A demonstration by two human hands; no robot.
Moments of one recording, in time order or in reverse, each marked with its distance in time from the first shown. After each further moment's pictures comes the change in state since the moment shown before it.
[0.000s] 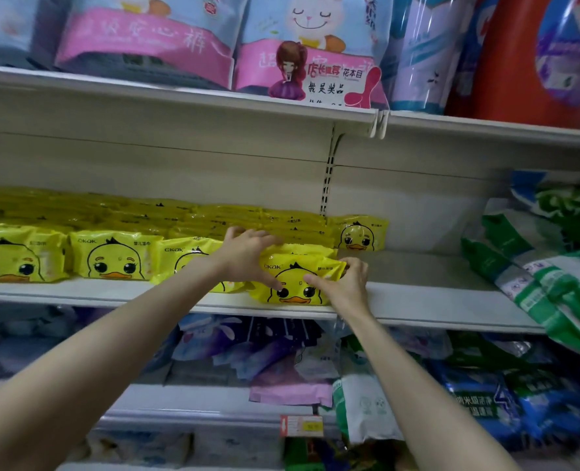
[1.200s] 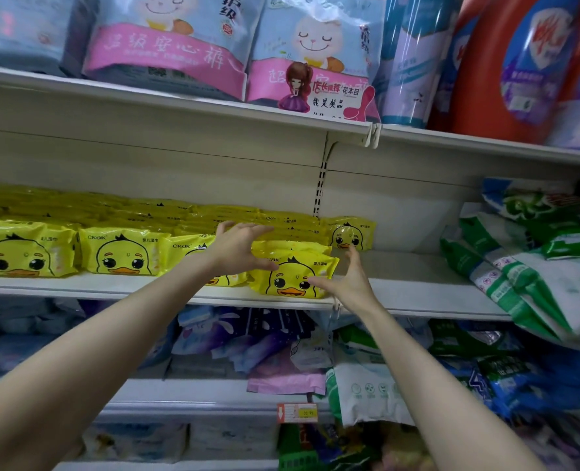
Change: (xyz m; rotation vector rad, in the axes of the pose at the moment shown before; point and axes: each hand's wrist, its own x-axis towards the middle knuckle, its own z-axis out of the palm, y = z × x) left_hand -0.037 -0.002 -0.022 -0.155 0.143 -0.019; right_hand -0.028 -0.017 -0.025 0.019 -0.119 -0.001
